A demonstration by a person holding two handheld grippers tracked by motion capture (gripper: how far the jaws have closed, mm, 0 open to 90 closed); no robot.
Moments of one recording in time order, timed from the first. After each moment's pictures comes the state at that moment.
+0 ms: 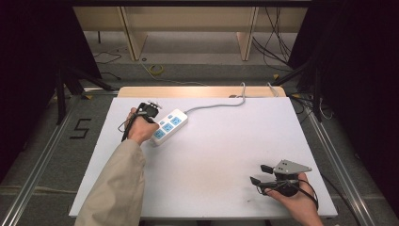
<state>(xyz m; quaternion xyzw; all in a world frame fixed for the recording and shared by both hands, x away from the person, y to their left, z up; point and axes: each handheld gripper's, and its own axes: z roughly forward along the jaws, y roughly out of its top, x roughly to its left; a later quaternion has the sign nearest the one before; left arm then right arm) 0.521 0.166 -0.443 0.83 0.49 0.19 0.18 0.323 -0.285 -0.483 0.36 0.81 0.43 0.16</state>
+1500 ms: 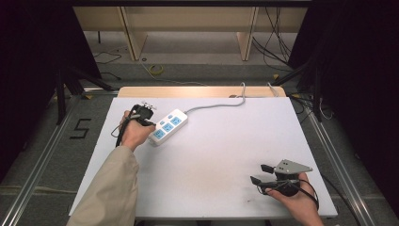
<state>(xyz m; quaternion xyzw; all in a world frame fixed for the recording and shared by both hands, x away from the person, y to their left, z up) 0.493 0.177 -0.431 0.81 0.48 0.20 0.25 0.323 -0.286 -0.481 0.36 0.81 0.43 0.16</state>
